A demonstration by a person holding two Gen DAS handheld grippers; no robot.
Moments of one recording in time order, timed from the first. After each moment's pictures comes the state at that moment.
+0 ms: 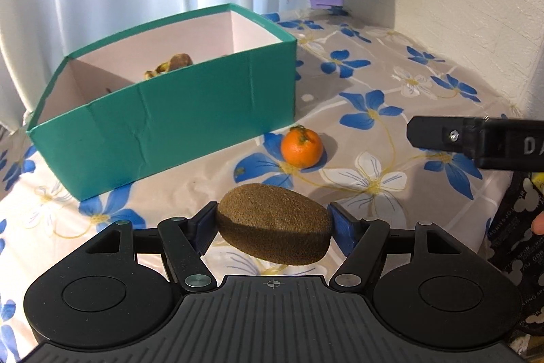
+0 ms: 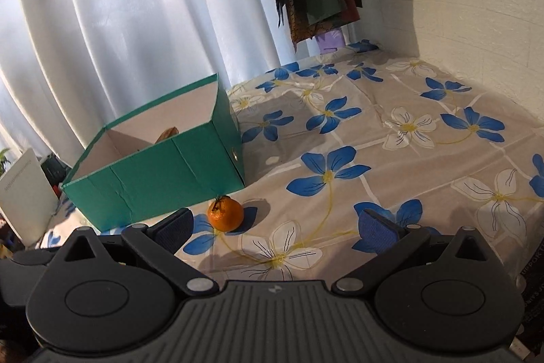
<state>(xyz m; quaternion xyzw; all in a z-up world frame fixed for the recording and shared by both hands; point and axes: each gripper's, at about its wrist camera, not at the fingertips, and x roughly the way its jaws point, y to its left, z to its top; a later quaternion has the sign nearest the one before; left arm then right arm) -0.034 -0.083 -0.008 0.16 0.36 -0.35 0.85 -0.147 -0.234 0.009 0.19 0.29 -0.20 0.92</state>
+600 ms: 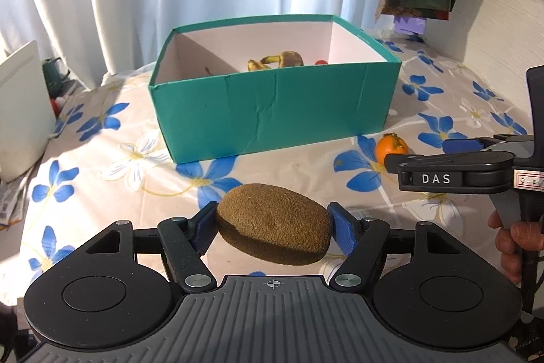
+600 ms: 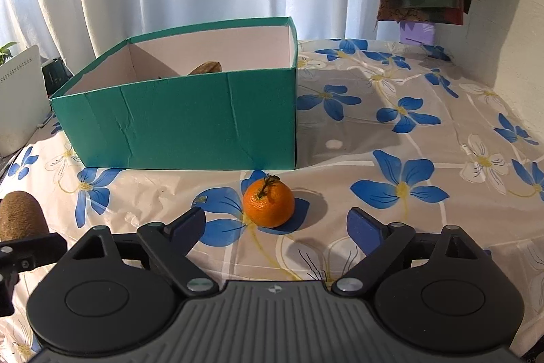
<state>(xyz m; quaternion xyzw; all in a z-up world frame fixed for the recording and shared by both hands) -0.022 -0.008 0.010 0.11 0.37 -0.25 0.89 -0.048 -0.196 -0.028 0.07 0.37 -0.14 0.92</state>
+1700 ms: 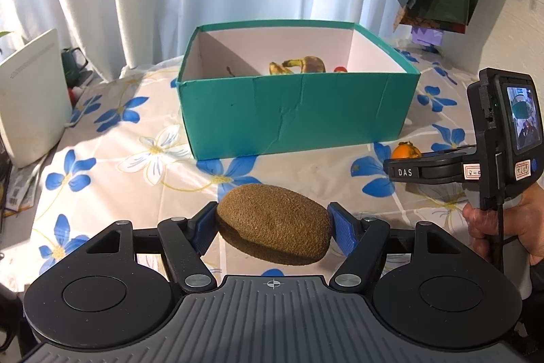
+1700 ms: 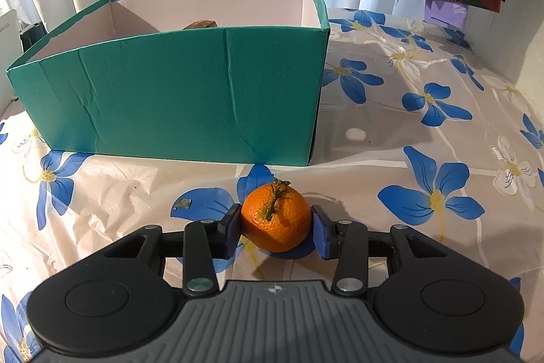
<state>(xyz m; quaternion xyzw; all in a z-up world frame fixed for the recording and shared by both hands) -0.020 0.006 0.016 0.09 0.37 -0.23 0.90 0.001 -0.203 -0.059 0.05 0.42 -0.14 0.90</state>
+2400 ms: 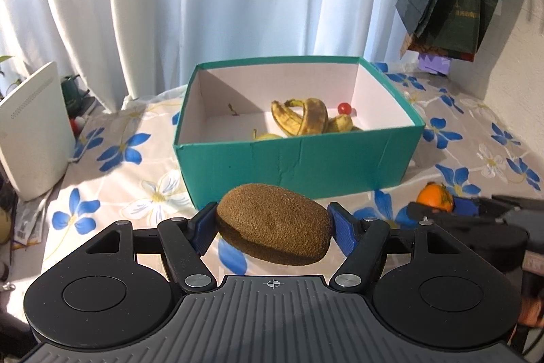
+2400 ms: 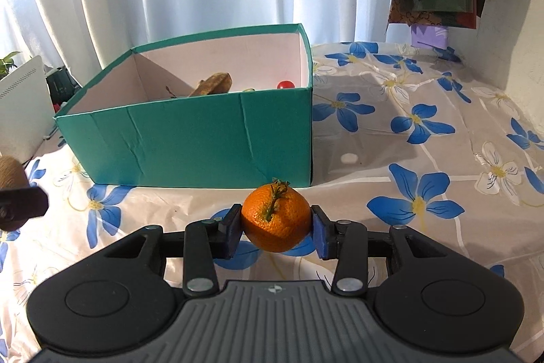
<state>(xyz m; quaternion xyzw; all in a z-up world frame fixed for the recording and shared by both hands) 0.016 -0.022 0.056 0.08 0.36 -0.21 0.91 -0.044 -0.196 -0.008 0.09 0.36 -0.12 0.92</state>
